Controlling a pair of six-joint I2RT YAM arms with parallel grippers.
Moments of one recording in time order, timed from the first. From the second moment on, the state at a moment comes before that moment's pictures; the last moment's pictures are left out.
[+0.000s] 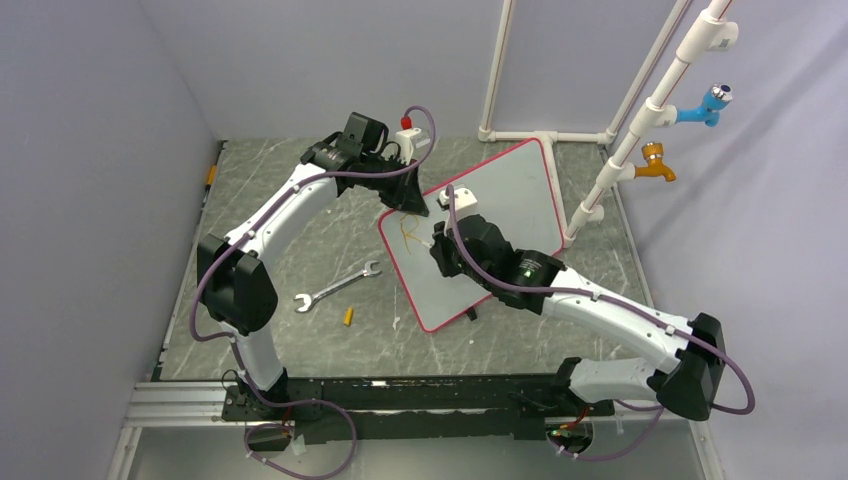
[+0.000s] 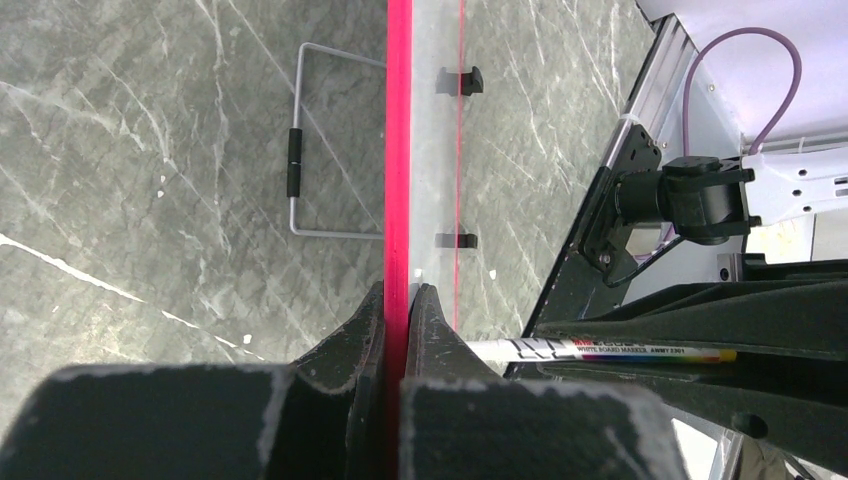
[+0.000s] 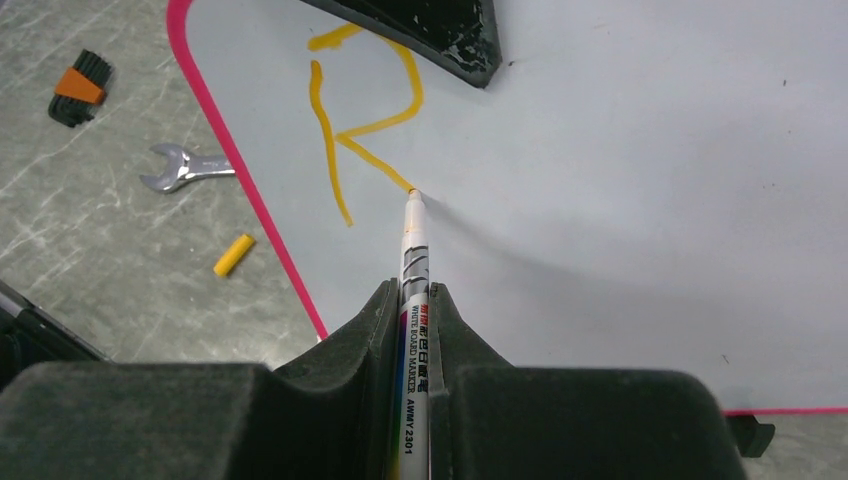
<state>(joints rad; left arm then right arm) -0.50 1.80 1.74 -0.74 0.71 -0.05 0.96 1.20 1.04 -0.36 0.33 0.34</state>
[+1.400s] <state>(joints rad) -0.52 1.79 1.74 -0.74 0.70 -0.05 0.93 1.23 1.14 -0.40 0.39 0.31</state>
